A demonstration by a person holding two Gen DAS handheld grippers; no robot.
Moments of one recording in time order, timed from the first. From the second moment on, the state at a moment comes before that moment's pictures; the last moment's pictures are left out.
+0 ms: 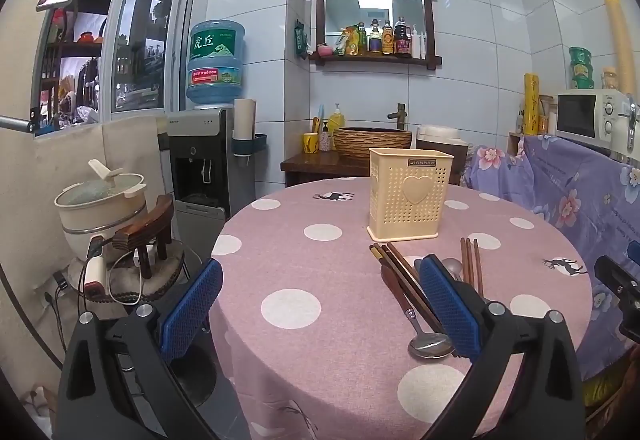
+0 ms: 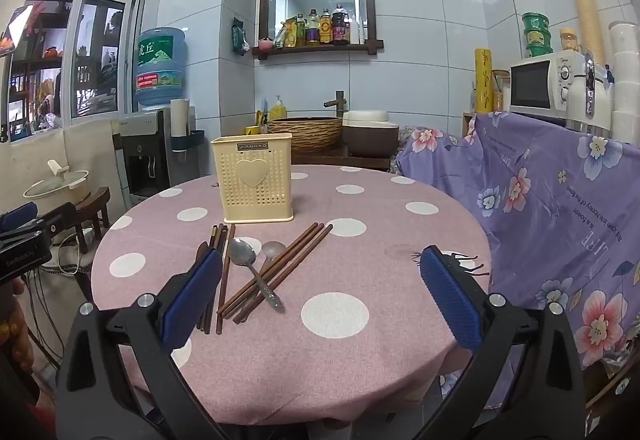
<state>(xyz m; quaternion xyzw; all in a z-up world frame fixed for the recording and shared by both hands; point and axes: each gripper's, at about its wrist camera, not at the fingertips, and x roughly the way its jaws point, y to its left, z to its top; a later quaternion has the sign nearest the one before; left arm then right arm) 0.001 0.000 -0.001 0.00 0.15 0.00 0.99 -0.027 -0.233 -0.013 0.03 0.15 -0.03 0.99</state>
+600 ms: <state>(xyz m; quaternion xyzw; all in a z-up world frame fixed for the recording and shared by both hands) 0.000 0.000 -0.002 0.00 0.15 0.00 0.99 -0.027 -0.232 -0.019 0.02 0.15 -0.03 0.99</state>
